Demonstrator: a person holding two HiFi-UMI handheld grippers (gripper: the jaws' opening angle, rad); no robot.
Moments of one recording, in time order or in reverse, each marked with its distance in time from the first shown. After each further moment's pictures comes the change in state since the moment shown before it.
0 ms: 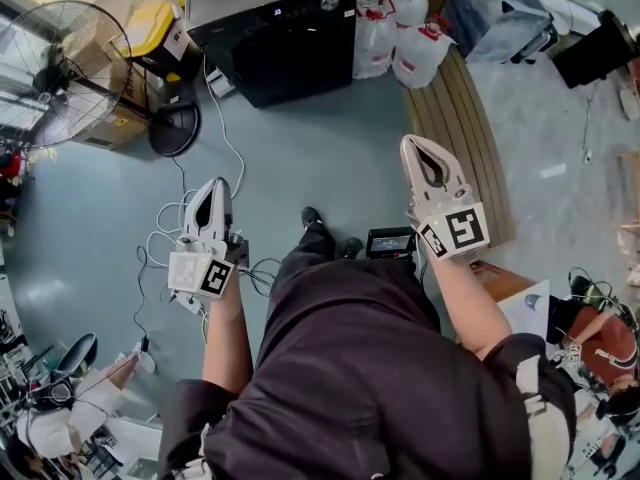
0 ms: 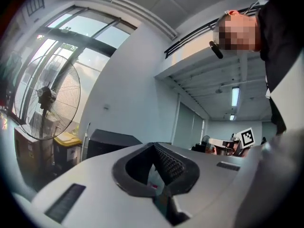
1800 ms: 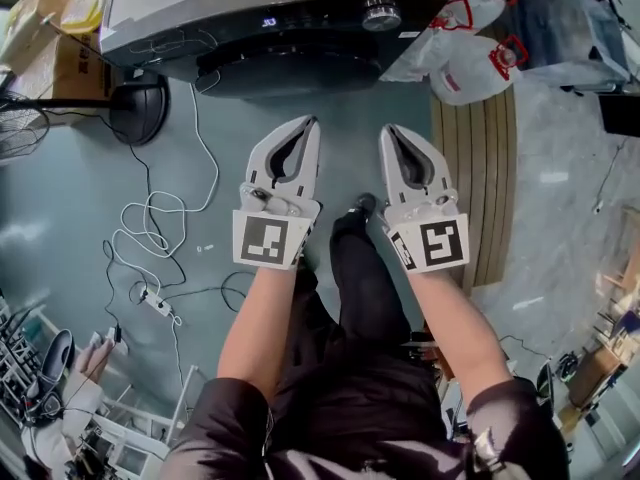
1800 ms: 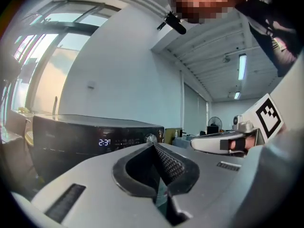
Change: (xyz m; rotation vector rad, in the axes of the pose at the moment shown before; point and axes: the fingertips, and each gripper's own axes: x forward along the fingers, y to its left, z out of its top) left arm 0.467 0.130 -0.214 0.187 0.175 0.040; right arm 0.384 -0.168 -0.262 0.083 0.178 0.064
